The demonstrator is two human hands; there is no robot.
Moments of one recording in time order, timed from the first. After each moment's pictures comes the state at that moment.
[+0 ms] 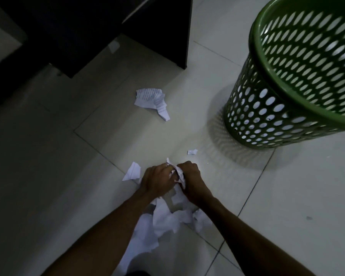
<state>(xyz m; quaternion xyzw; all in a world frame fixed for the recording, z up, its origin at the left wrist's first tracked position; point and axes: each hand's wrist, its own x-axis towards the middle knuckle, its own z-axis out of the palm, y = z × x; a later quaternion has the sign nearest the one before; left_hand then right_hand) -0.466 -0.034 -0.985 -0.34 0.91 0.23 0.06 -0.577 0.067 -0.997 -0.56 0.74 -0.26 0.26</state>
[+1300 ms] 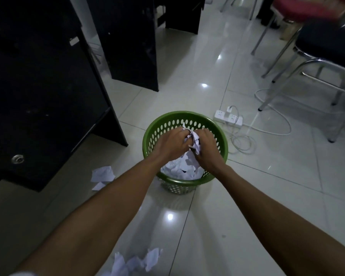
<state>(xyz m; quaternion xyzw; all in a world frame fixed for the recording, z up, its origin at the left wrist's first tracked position) -0.771 -0.010 -0.670 -0.09 0.96 0.20 -0.17 -0.839 0.125 -0.672 -0.44 0.84 -0.32 -0.01</state>
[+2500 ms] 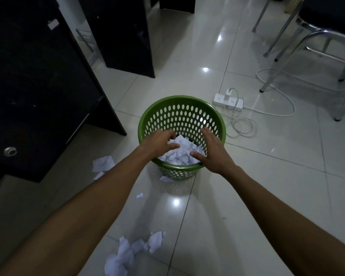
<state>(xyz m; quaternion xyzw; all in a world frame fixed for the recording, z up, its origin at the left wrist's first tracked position) -0.746 -0.021 -0.693 -0.15 0.97 0.19 0.05 -0.835 0.183 -0.717 -0.39 0.87 -0.27 0.12</state>
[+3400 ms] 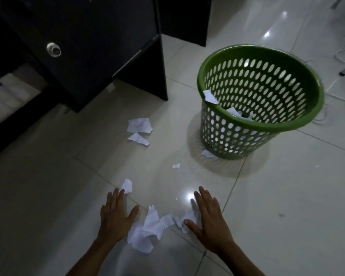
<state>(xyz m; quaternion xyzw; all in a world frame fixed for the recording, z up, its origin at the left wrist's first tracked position) -0.356 -0.001 -0.960 -0.52 0.82 0.22 0.08 -0.577 0.215 -0.957 -0.50 0.83 -0.16 0.21</state>
